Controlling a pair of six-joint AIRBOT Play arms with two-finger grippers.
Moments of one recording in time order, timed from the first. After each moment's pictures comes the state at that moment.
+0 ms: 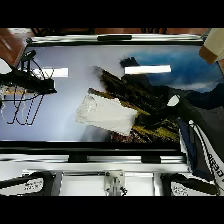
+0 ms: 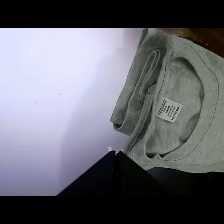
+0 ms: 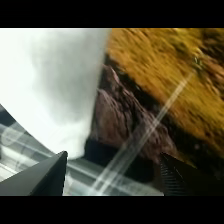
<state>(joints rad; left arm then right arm) 0.03 -1.39 1.46 1.21 -1.33 -1.45 0.12 -1.40 0.89 -0.97 1.16 1.41</state>
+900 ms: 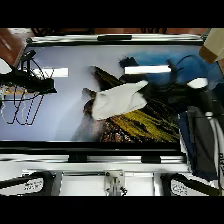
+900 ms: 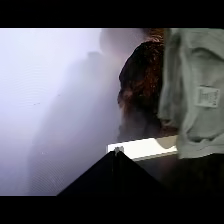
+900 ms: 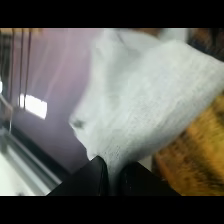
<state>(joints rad) 0.03 -1.39 1.46 1.21 -1.32 -1.47 -0.08 -1.35 1.16 -0.54 1.12 1.12</state>
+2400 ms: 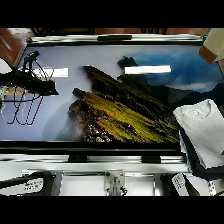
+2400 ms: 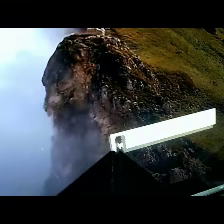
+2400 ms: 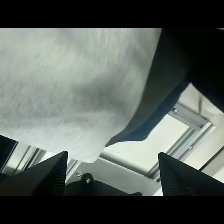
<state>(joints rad) 0.03 -1.39 1.46 1.17 -1.37 -1.37 -0.94 -0.95 0.98 -1.73 1.63 1.58</state>
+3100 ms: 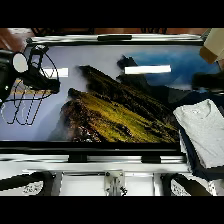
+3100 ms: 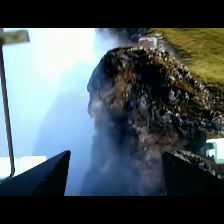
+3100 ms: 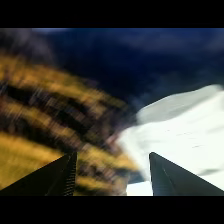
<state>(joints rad) -0.23 -1.39 1.58 1.70 -1.45 -1.61 -0.03 -1.17 1.46 -1.58 1.39 1.64</state>
